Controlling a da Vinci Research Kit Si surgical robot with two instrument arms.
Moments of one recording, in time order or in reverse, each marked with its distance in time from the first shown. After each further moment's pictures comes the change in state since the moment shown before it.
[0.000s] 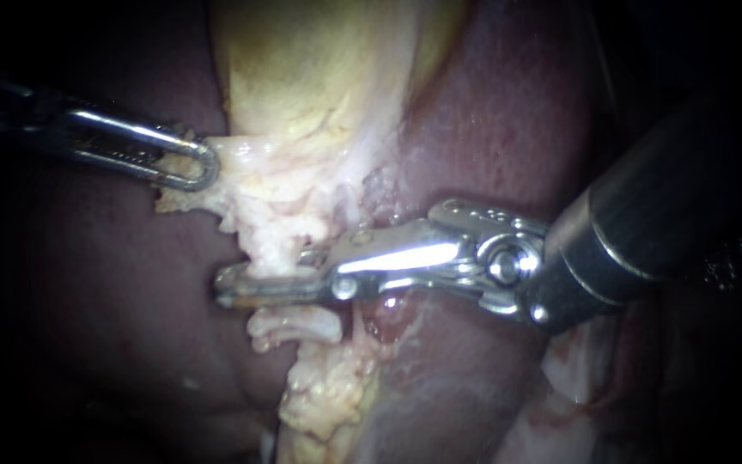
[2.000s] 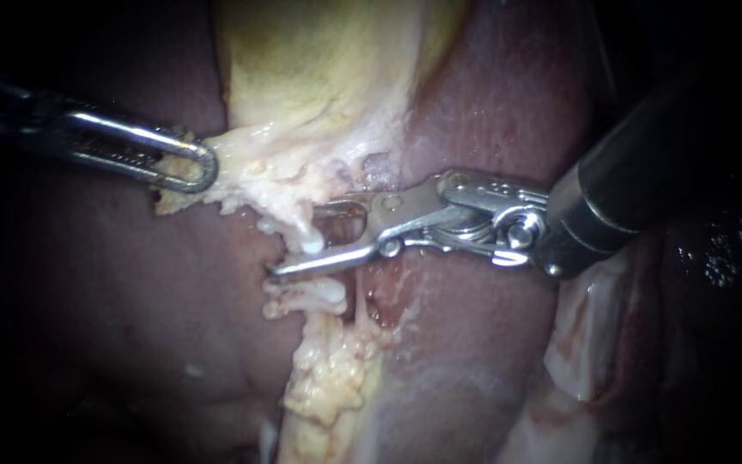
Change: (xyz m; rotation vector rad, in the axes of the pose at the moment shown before) right arm -0.003 0.009 -0.004 -0.159 -0.005 -0.294; left arm 0.000 0.000 0.000 0.002 0.001 0.000
